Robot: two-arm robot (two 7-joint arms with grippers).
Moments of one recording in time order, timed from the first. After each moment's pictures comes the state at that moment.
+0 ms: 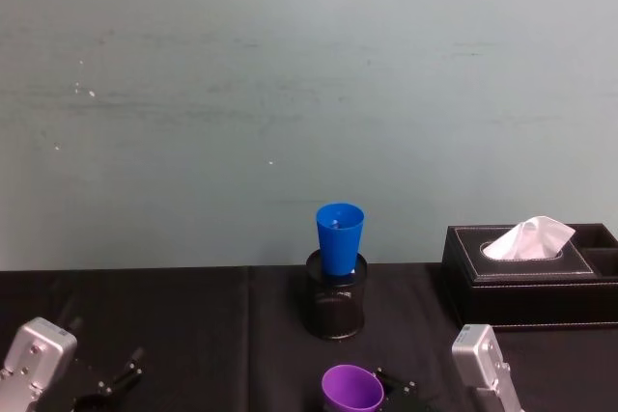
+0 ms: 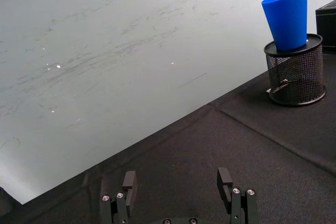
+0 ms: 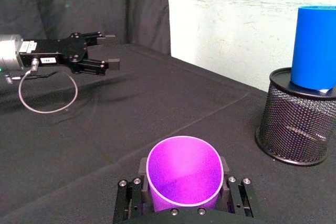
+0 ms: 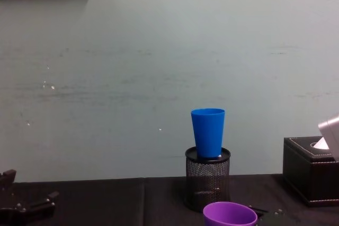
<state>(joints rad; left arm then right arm) -0.20 0.60 0.45 -1.41 -0.25 -0.12 0.03 0.40 0.37 -0.50 -1.09 0.41 -0.20 0.69</state>
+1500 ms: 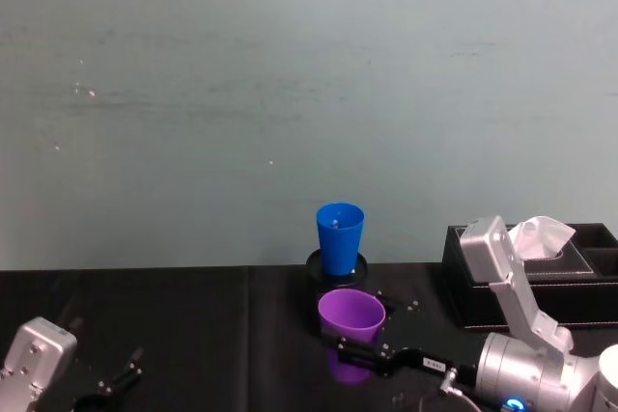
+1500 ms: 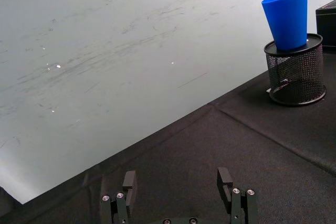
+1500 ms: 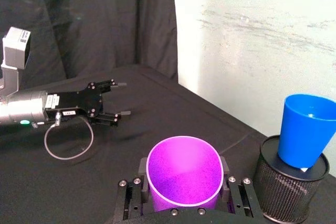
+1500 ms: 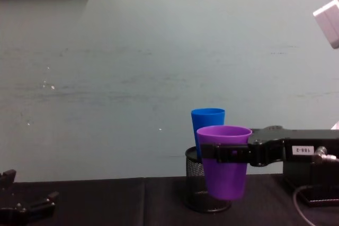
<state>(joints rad) -0.20 0.60 0.45 -1.41 -0.25 -0.12 0.03 0.47 0.50 -0.51 -1.41 0.51 0.12 0.64</state>
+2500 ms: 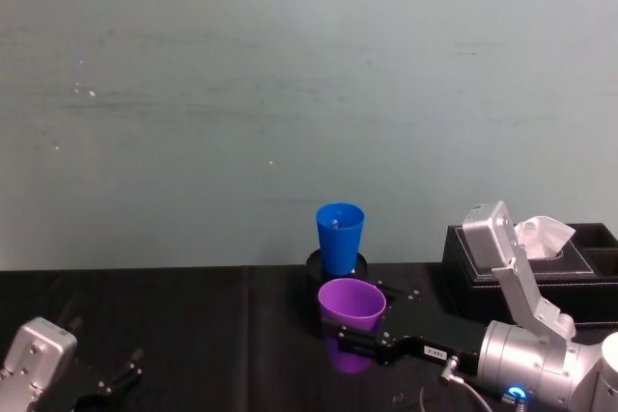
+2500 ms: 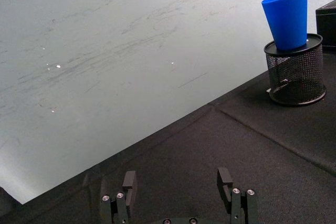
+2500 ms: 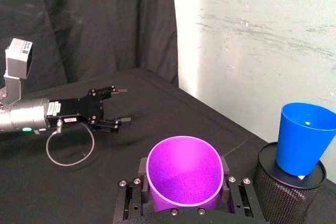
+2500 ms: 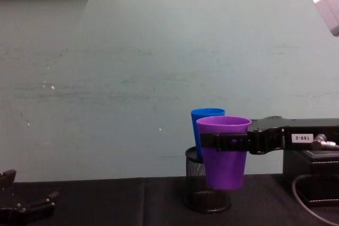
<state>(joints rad) -0.20 0.60 0.45 -1.41 -0.25 -0.12 0.03 0.49 0.51 -0.52 -1.43 0.55 0.14 0.63</state>
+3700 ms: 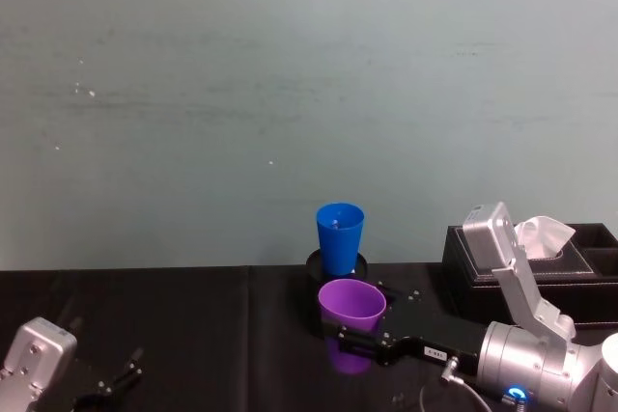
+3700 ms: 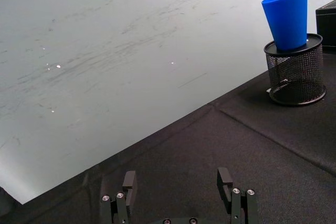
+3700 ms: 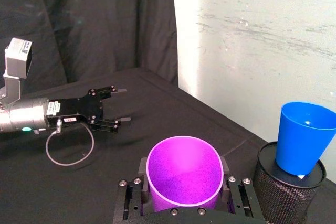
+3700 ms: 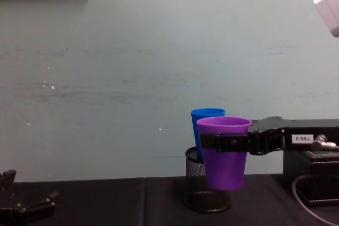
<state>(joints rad) -0.20 0.60 0.45 -1.41 -0.25 -0.12 0.03 0.49 0.51 -0.52 -1.43 0.54 0.14 0.63</state>
